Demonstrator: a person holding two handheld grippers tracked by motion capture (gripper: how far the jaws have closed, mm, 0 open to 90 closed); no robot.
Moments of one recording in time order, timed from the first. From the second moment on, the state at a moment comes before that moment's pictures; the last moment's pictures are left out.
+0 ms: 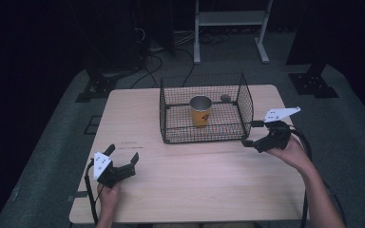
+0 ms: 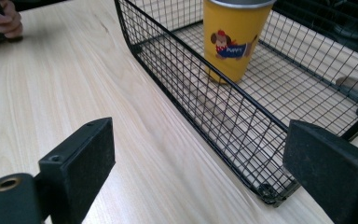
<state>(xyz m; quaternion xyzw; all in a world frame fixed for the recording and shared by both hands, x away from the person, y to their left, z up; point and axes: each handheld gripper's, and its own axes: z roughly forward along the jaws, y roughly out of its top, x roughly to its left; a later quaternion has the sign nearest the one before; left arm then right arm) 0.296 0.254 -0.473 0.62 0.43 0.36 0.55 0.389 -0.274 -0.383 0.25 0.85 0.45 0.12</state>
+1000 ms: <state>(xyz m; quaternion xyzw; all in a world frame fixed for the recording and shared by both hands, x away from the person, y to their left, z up) 0.296 0.253 -0.473 0.62 0.44 0.37 0.54 0.350 -0.311 -0.407 0.28 0.82 0.48 0.13</state>
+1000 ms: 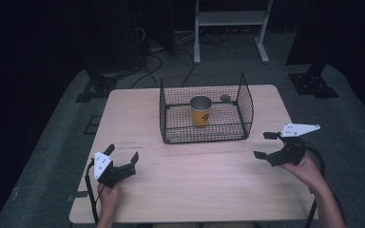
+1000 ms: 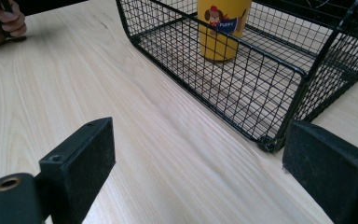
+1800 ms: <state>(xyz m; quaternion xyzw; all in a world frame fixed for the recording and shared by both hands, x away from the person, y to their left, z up) 0.296 0.252 -0.473 0.62 0.43 0.37 0.54 0.324 -0.329 -0.425 0.30 0.81 0.48 0.13</state>
